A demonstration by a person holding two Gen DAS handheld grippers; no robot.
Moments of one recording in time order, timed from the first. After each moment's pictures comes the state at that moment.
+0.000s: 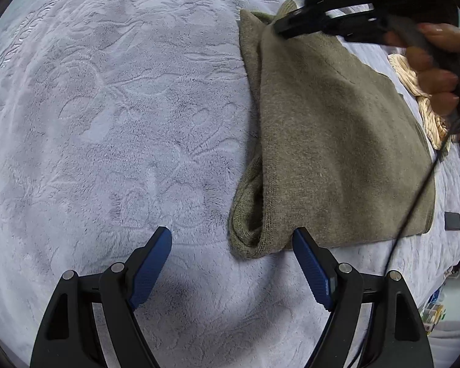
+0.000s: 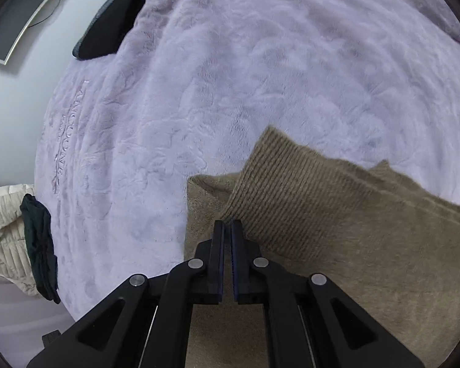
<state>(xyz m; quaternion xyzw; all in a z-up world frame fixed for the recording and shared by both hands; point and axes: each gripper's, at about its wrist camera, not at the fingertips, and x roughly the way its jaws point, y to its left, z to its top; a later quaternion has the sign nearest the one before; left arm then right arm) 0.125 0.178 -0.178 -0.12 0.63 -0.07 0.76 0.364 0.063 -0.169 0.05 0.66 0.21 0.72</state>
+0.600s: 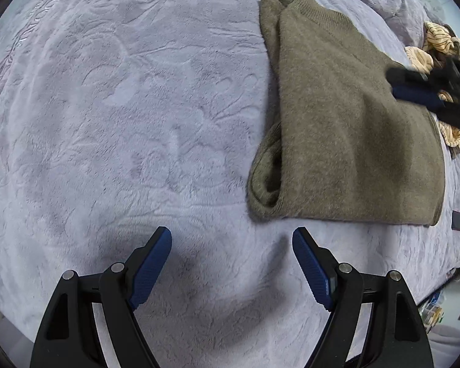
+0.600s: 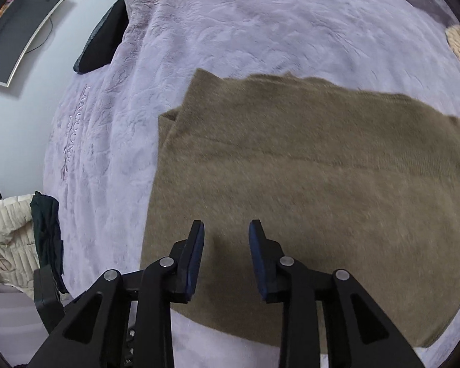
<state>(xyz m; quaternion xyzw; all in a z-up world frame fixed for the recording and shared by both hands) 0.102 0.192 -0.176 -0.11 0.67 -0.04 0.73 0.262 -0.031 -0.134 0.11 0.65 0.17 0.74</state>
